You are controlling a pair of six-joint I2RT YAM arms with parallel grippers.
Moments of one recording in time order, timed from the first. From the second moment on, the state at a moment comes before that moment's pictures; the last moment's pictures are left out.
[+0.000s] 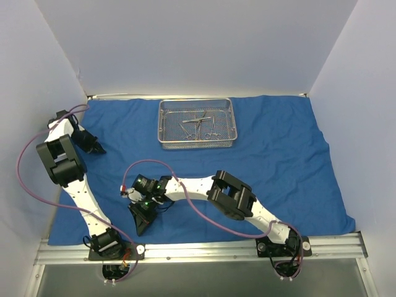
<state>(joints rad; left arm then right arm) 0.43 2.30 1.83 -0.94 0.33 -0.46 1.22 2.37 1.73 -0.36 -0.71 0.52</state>
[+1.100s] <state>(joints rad) 0.42 2.20 1.92 -0.86 0.39 -0.56 0.76 2.35 2.06 -0.51 -0.50 0.56</state>
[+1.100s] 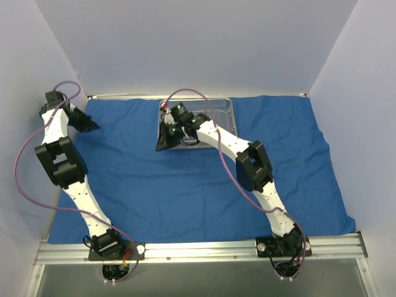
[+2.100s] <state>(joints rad) 0.24 2.76 2.65 -0.99 0.33 -0.64 0.56 2.10 1.90 -0.48 -0.28 0.57</state>
